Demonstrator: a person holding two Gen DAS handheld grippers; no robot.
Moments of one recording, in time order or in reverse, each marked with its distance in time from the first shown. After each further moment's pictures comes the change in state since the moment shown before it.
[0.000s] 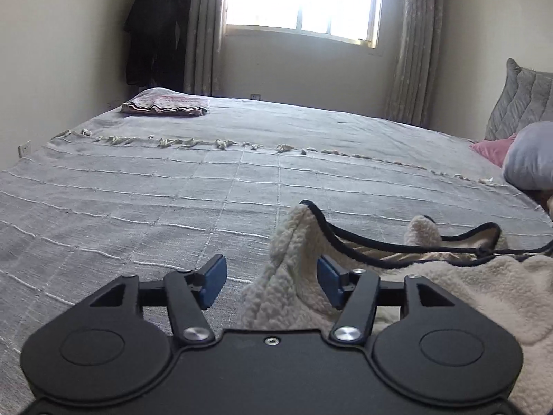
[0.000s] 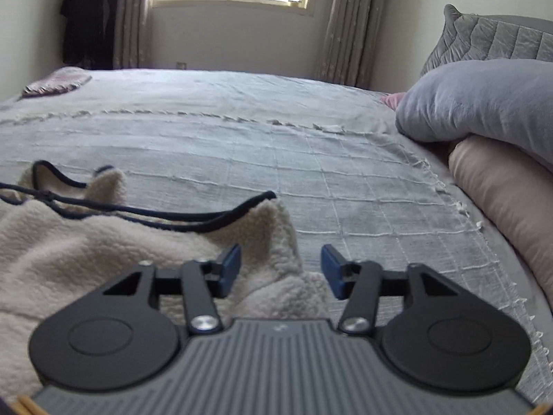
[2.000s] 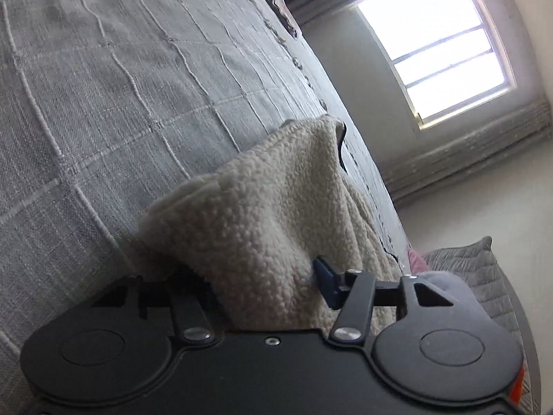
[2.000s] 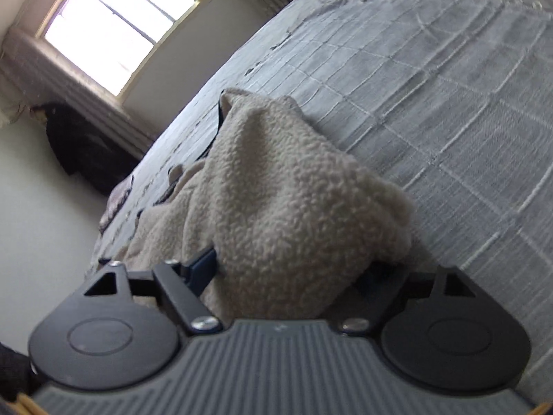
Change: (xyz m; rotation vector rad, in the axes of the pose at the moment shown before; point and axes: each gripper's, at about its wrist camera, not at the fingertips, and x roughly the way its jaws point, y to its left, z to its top) left arm -0.110 0.041 -0.140 -0.889 0.145 -0.208; right arm -0.097 -0.075 -0.143 0.846 0.144 0.342
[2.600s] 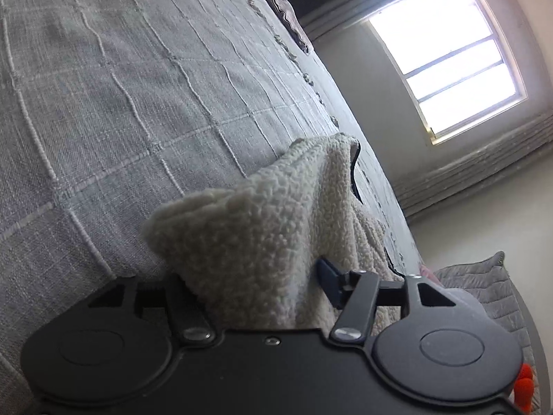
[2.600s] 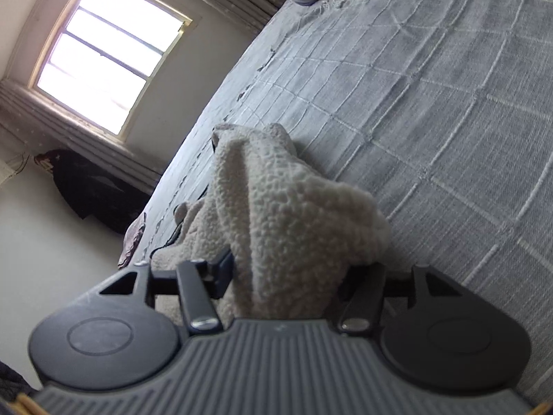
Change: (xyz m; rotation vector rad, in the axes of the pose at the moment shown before) left arm -0.003 -0.011 0.005 0.004 -0.059 0.067; right arm -0.004 -0.013 0.012 0.120 -0.056 0.035
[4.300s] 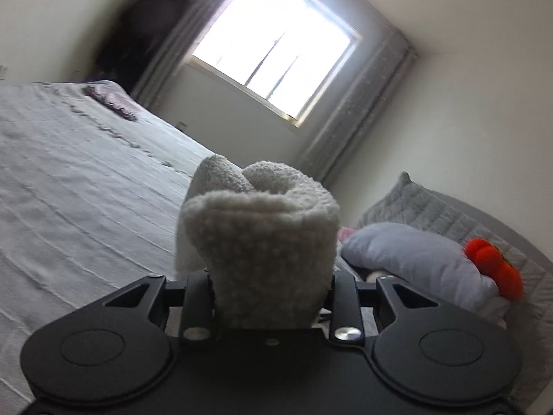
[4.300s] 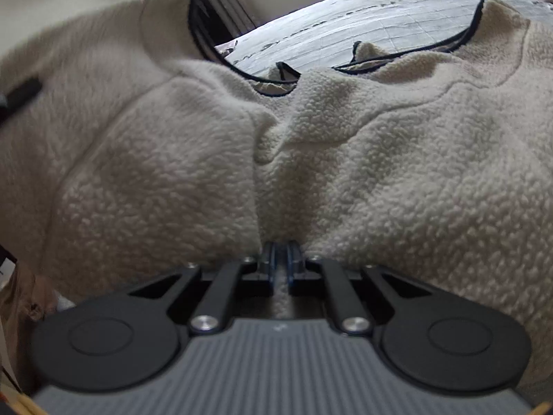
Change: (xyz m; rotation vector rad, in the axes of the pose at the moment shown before) left arm -0.164 -0.146 -0.109 0.557 -0.117 -0.345; right arm -0.024 0.124 -0.191 -0.616 0.369 0.083
